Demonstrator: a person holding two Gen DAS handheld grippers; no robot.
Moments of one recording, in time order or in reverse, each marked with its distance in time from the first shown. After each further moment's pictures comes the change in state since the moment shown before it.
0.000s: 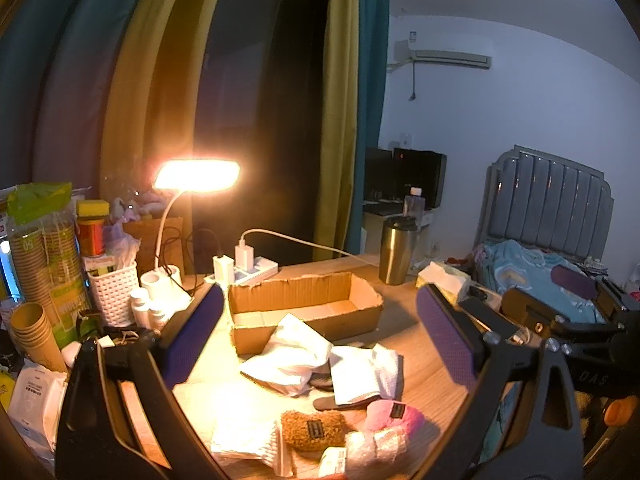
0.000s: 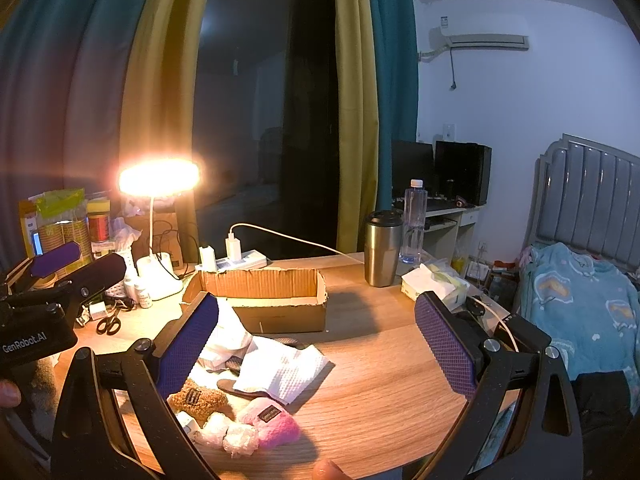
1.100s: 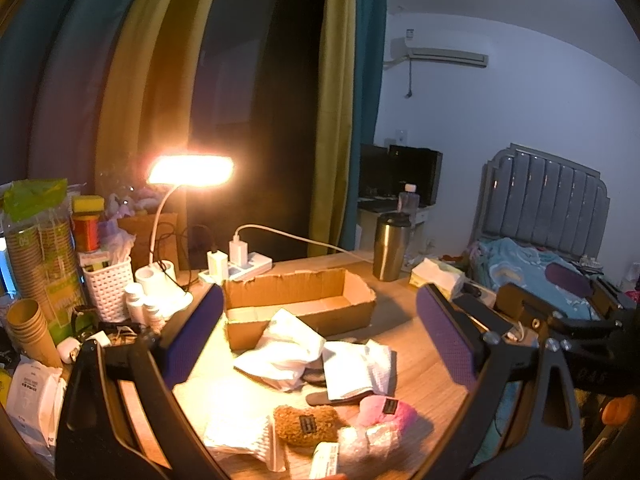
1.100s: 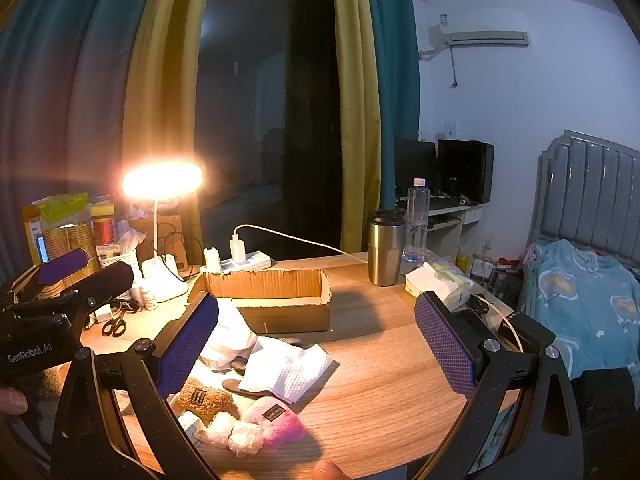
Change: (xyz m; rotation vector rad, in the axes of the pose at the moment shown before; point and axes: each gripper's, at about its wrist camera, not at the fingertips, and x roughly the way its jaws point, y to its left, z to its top) left arm -0.003 -0.010 -0.002 0.001 0.022 -0.015; right arm -0.006 -0.001 0.002 0.021 0.003 0.017
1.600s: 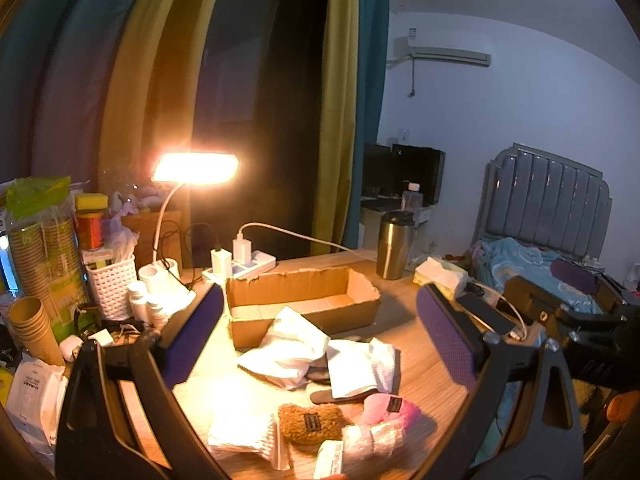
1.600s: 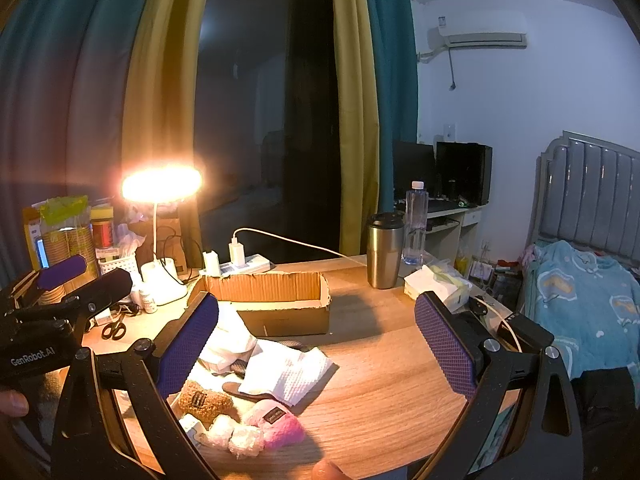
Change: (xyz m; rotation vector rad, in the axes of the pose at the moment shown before) left arm 0.001 0.009 0.002 -0.005 0.007 0.008; right arm 0.000 -0.003 0.003 -0.001 -0.001 -0.001
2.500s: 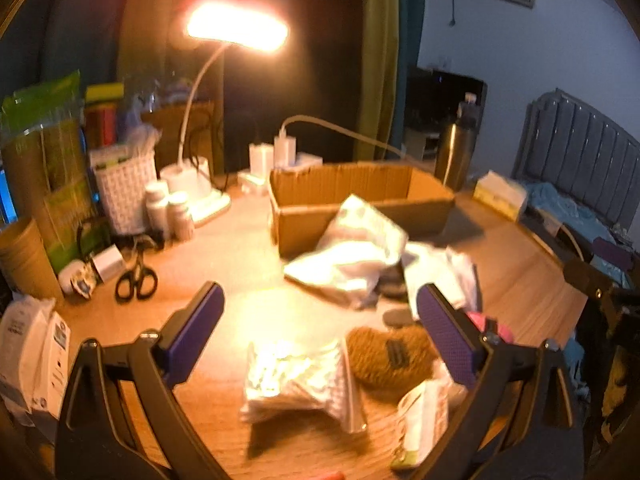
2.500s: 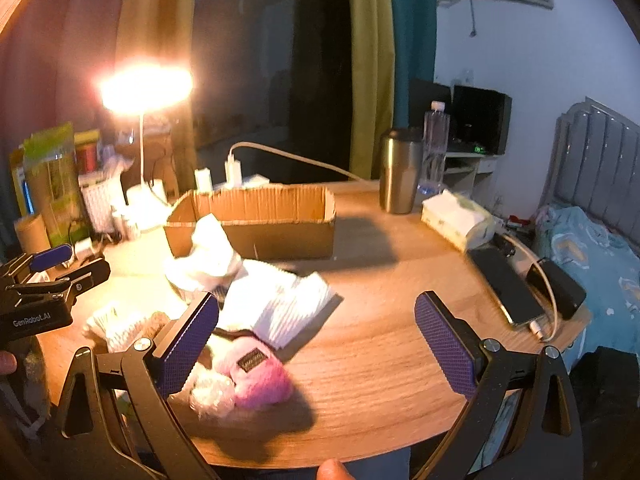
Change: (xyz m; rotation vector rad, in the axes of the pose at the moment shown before) left arm 0.074 0.053 -0.084 -0.017 0.293 0.126; right arm 0.069 -0.009 -0.061 -0.033 0.226 0.034
